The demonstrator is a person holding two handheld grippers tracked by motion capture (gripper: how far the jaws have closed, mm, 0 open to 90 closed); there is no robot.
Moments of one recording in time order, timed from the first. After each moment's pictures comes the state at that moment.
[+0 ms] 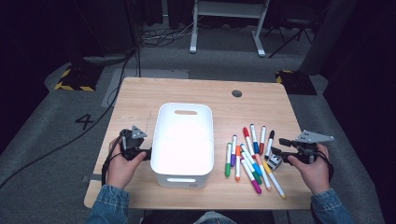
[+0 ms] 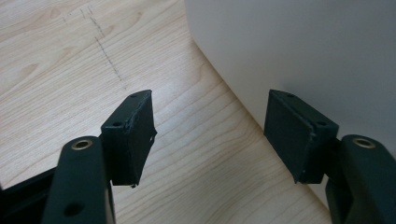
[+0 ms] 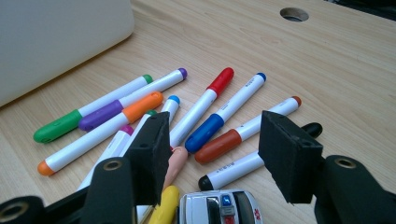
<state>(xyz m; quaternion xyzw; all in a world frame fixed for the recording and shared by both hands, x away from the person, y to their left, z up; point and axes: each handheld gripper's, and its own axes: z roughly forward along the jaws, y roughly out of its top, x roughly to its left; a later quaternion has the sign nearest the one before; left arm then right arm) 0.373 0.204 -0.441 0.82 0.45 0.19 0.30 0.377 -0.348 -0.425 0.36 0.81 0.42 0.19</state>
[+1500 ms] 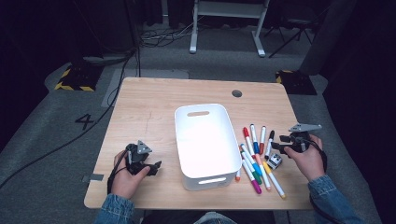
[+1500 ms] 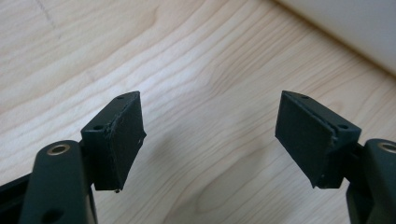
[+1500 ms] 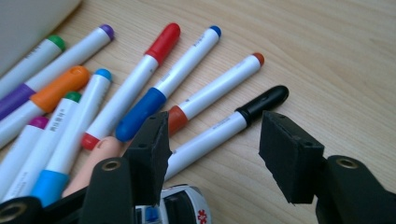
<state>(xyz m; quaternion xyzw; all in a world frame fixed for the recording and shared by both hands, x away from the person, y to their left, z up) 0.349 0.199 -0.485 0.84 0.44 0.16 0.28 0.424 -0.355 -0.448 0.43 0.82 0.33 0.17</state>
